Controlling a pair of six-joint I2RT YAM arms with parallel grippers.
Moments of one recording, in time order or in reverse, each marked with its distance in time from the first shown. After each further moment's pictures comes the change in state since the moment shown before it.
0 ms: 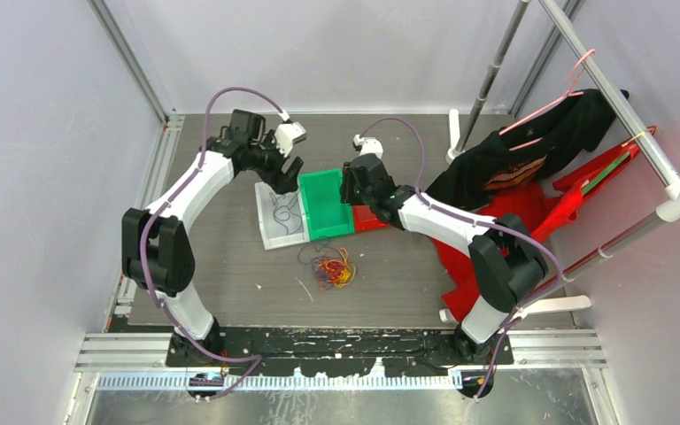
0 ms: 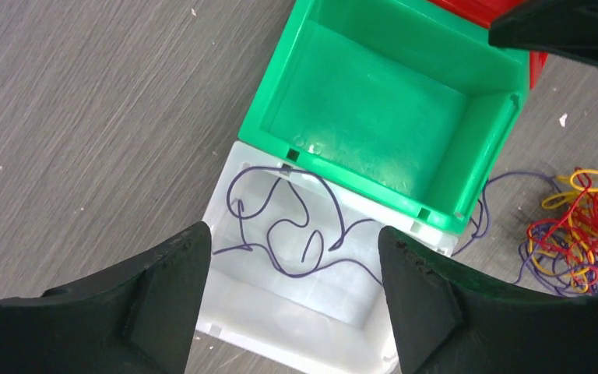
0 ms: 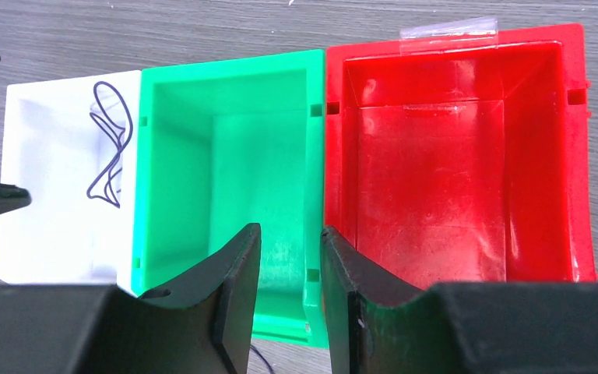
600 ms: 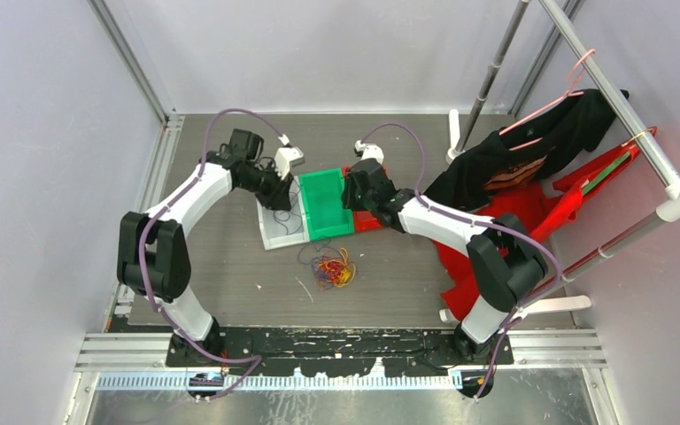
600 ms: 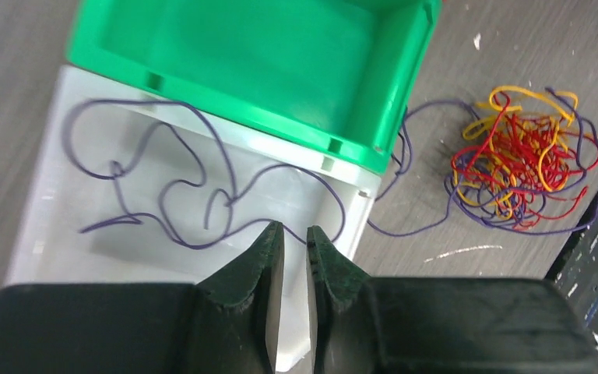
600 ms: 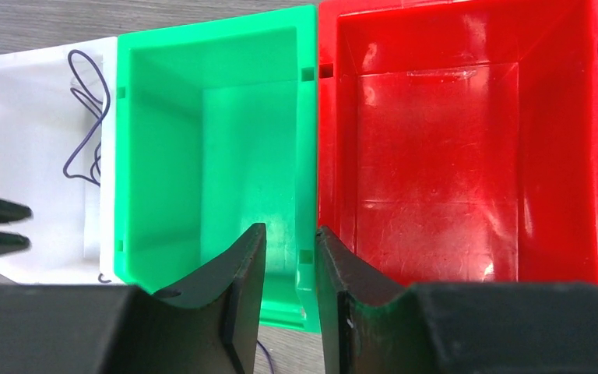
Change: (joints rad) left arm 0.019 -0.049 -0.132 -0.095 0.161 0.046; right arm 0.000 0.001 -0.037 0.002 -0.023 0.027
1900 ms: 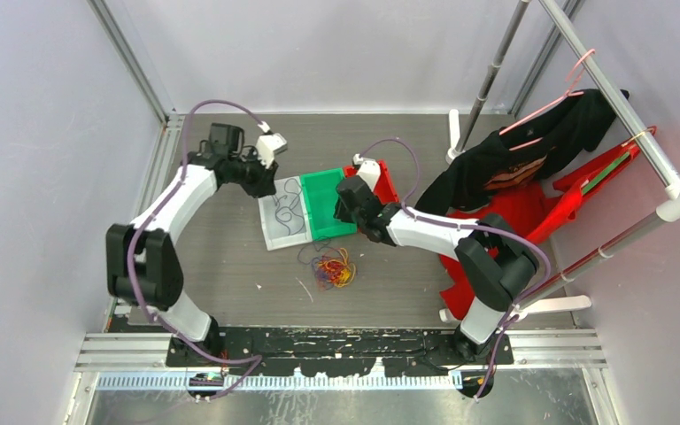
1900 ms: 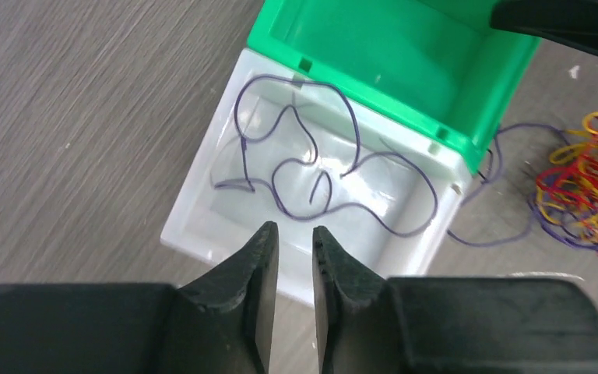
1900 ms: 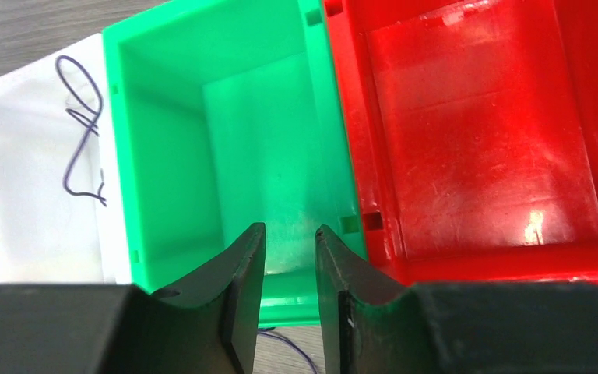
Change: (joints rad) left arm 0.065 -0.026 -0.031 0.132 -0.114 0.018; right arm 0.103 0.033 -0.062 0.062 0.195 0.227
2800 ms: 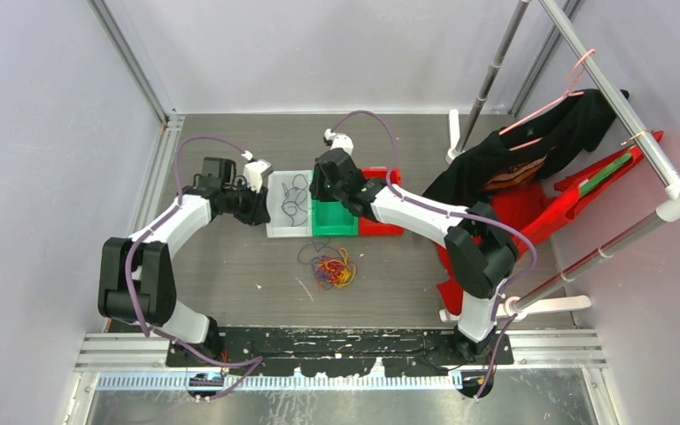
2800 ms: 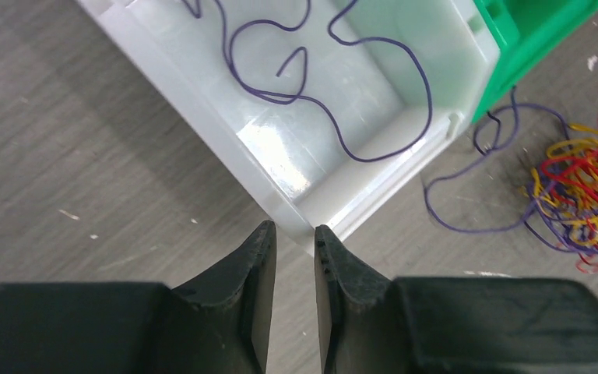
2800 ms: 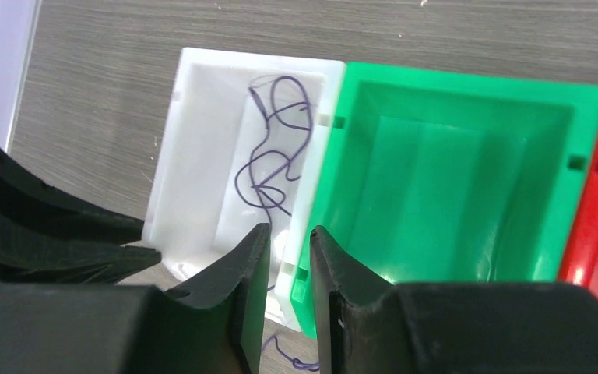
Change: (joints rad) left arm 0.081 -0.166 -0.365 0.153 0.020 -0.237; right arm 0.006 0.122 0.325 -0.123 -0.192 -0.129
